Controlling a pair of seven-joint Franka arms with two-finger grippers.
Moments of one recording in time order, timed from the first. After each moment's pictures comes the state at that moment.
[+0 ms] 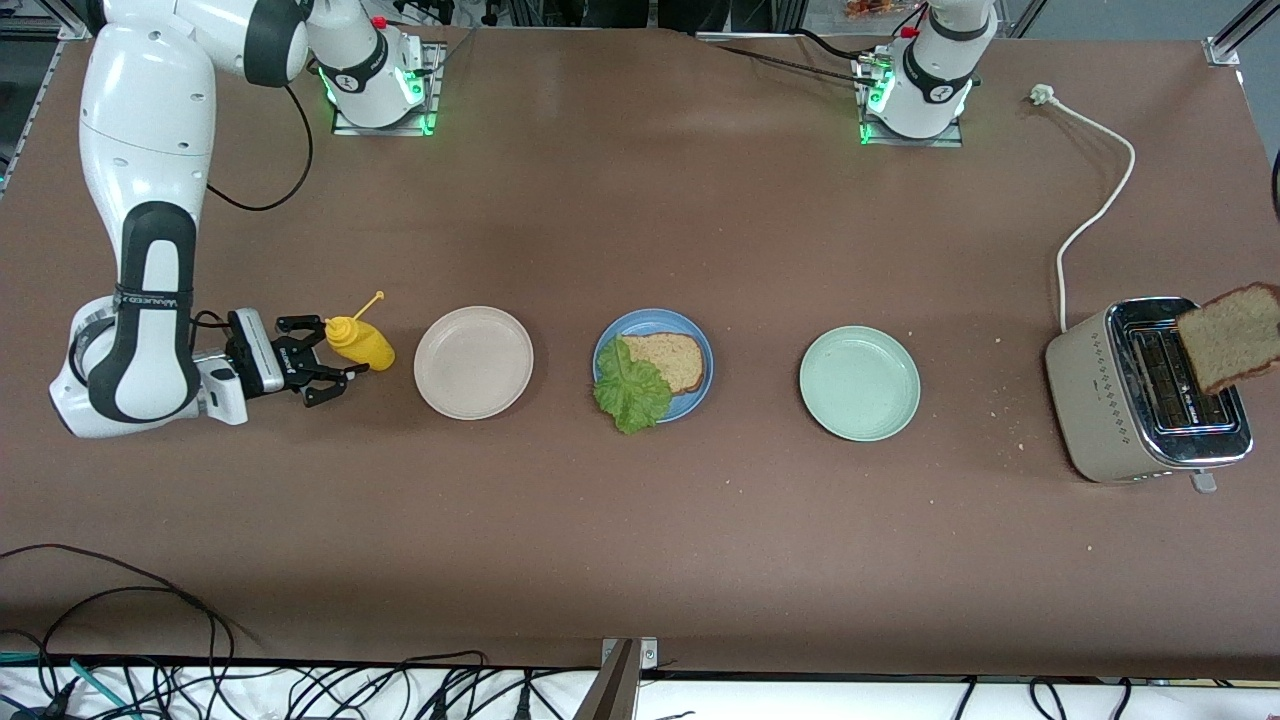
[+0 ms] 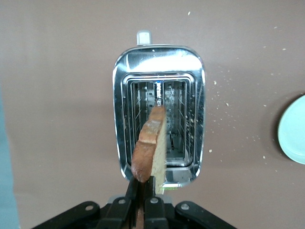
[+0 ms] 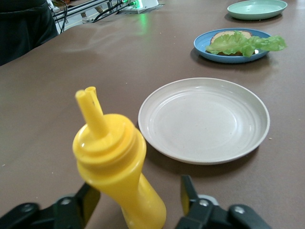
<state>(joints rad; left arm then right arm) 0.46 0.34 -0.10 -1.36 0.10 1.60 0.30 0.30 0.88 -0.62 -1.53 1.02 1.34 -2.58</state>
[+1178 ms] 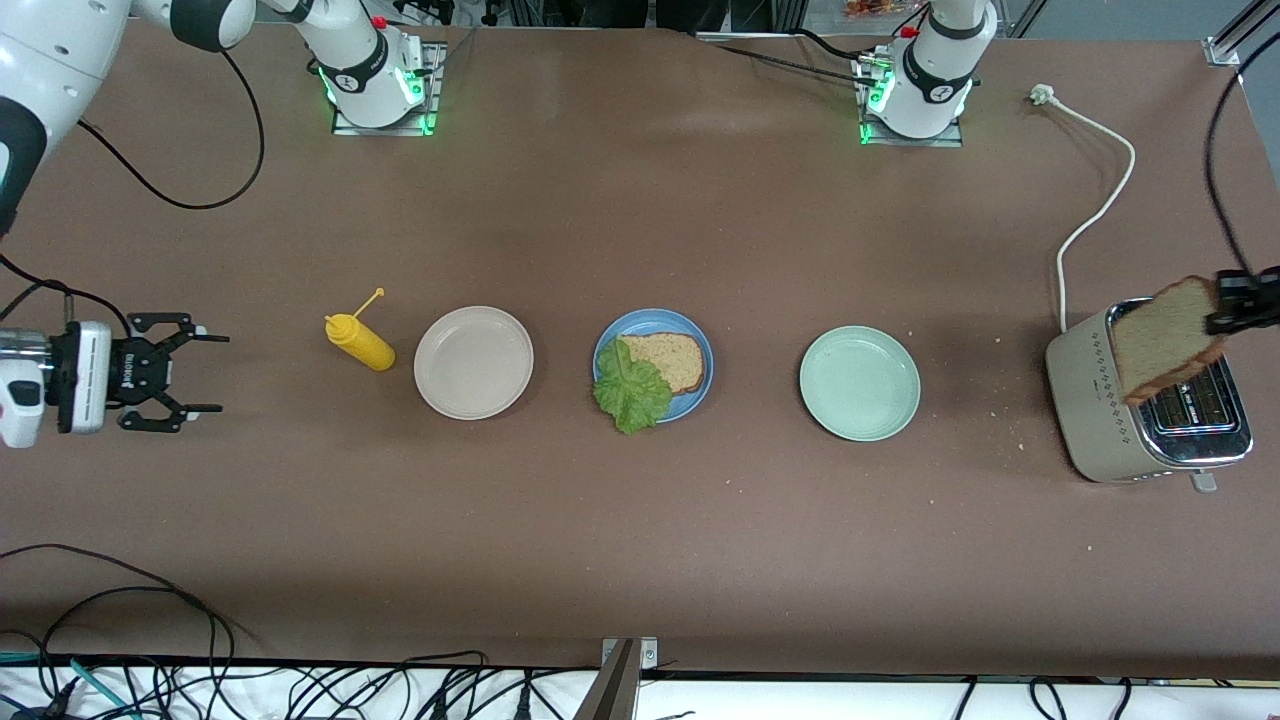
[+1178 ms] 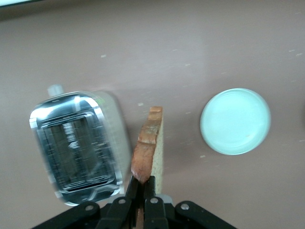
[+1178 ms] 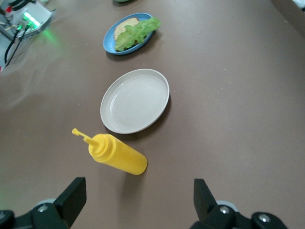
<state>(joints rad) 0.26 0.26 -0.19 -1.33 0.07 1.54 0.25 0.23 0.73 -0.76 -1.33 0.98 1.33 -1.86</state>
